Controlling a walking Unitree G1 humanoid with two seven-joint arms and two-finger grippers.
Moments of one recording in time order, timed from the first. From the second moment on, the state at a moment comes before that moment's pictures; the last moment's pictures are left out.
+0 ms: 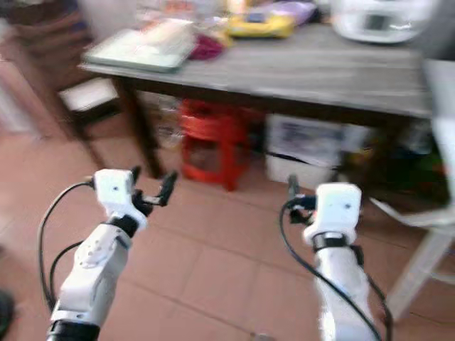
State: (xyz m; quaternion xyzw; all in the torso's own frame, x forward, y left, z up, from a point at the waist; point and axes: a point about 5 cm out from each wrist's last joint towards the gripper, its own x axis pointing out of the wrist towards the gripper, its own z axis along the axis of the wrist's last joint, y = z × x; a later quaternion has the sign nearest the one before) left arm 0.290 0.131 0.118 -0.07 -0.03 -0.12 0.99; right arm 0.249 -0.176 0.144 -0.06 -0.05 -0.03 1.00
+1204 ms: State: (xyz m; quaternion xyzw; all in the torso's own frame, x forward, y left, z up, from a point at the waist) left arm 0.294 0.119 0.121 -0.07 -0.03 -0.14 0.99; right arm 0.250 -0.182 0.144 -0.07 -0.06 -0.04 1.00
